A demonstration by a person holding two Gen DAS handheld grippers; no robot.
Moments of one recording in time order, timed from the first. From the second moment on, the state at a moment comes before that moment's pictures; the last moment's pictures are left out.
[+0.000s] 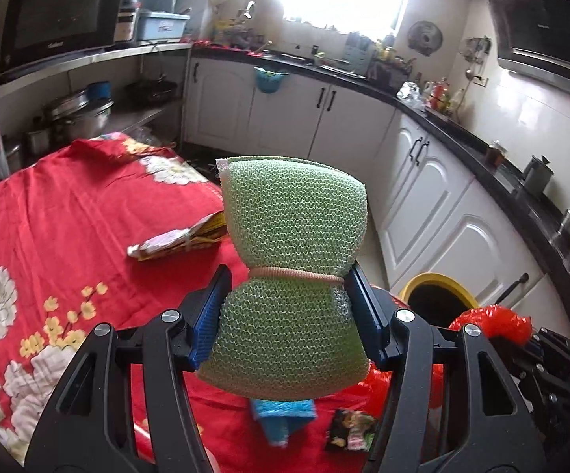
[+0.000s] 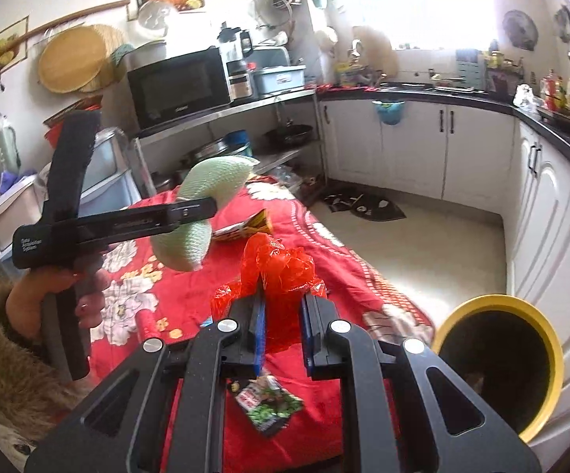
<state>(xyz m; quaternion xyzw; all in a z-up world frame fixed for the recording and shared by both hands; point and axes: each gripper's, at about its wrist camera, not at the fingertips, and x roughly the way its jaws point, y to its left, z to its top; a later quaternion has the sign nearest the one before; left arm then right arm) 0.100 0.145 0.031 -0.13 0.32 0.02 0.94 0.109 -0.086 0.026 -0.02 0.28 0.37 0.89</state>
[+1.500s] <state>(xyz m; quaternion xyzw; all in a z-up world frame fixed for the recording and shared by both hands) 0.155 -0.009 0.052 -0.06 0.29 -0.12 0.95 0.120 -0.252 0.041 0.03 0.24 0.16 0.96</state>
